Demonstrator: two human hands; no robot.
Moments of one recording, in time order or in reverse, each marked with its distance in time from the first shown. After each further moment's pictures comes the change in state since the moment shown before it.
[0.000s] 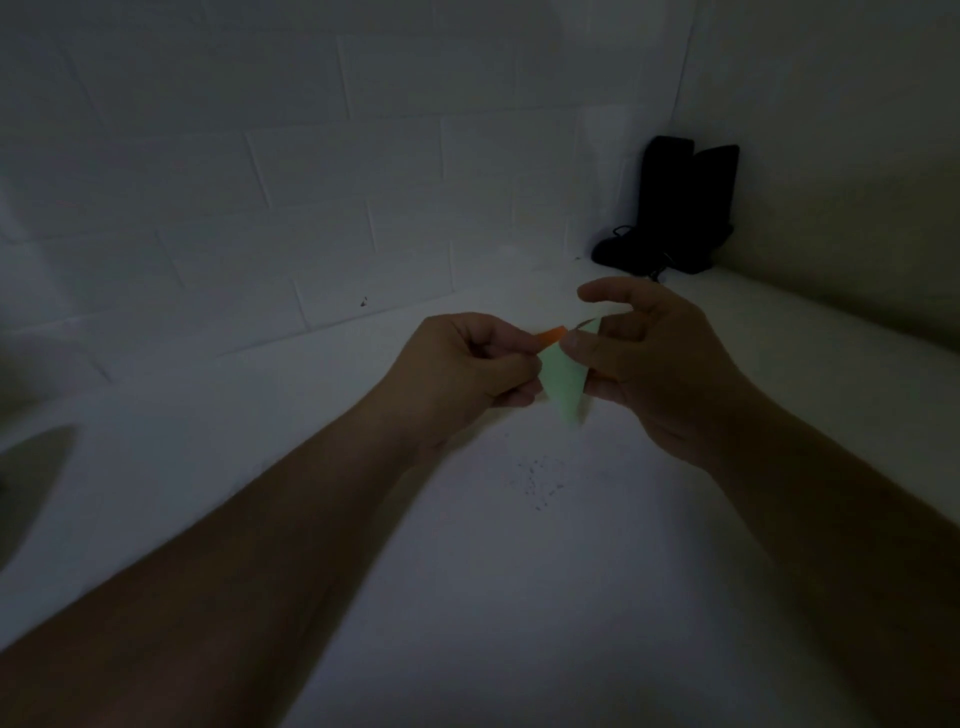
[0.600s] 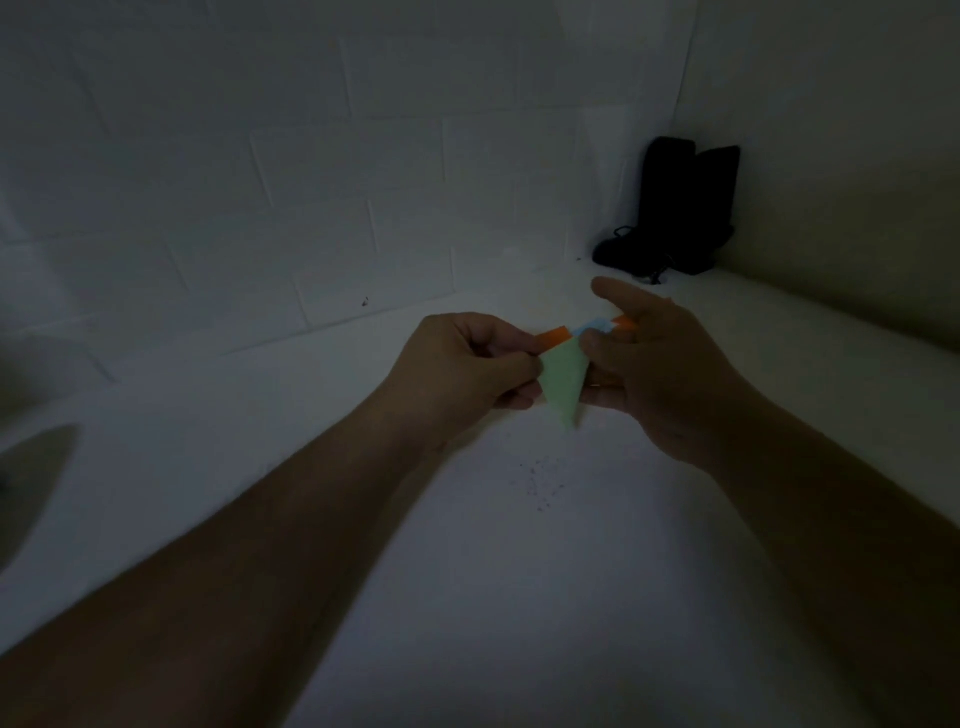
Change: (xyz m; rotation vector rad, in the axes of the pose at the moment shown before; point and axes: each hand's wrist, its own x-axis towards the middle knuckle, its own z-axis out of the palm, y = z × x) left_hand 0.000 0.002 0.001 0.017 0.022 -0.002; right_hand 0.005 0.002 0.002 -0.013 -0.002 0.074
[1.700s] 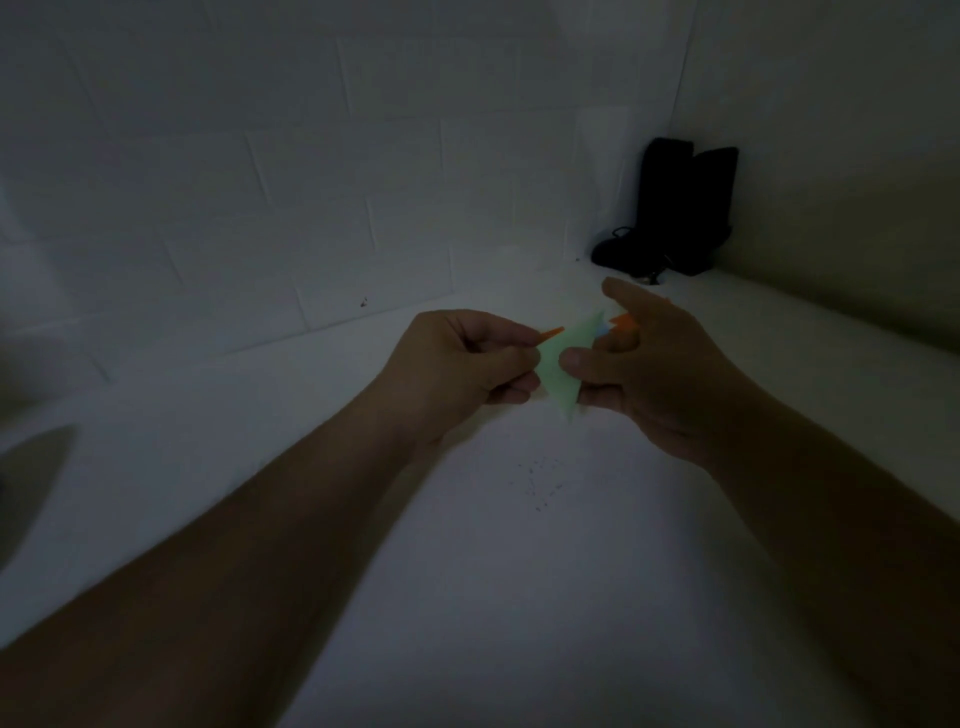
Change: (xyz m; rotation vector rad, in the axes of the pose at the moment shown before) left_hand -0.002 0.007 0.000 -0.044 0.008 -0.025; right_hand -0.004 -0.004 0.001 0.076 -0.024 0.051
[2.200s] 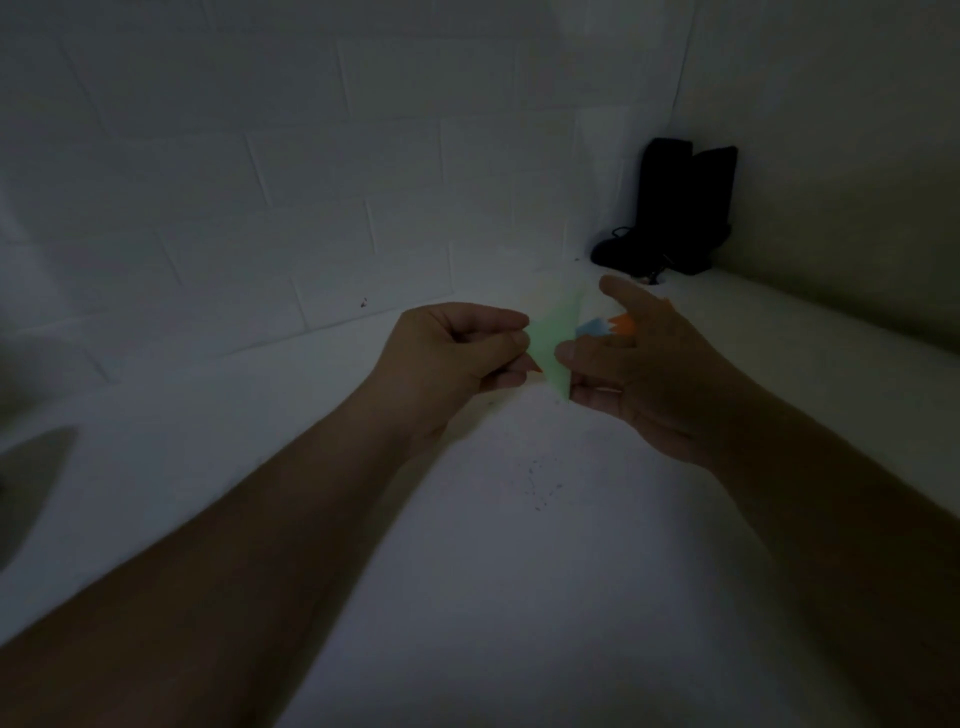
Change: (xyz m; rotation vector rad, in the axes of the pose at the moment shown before) left_hand 0.002 0.000 -0.003 -0.089 0.067 0.020; right_hand 0.000 0.000 -0.001 0.003 -0.012 0.037
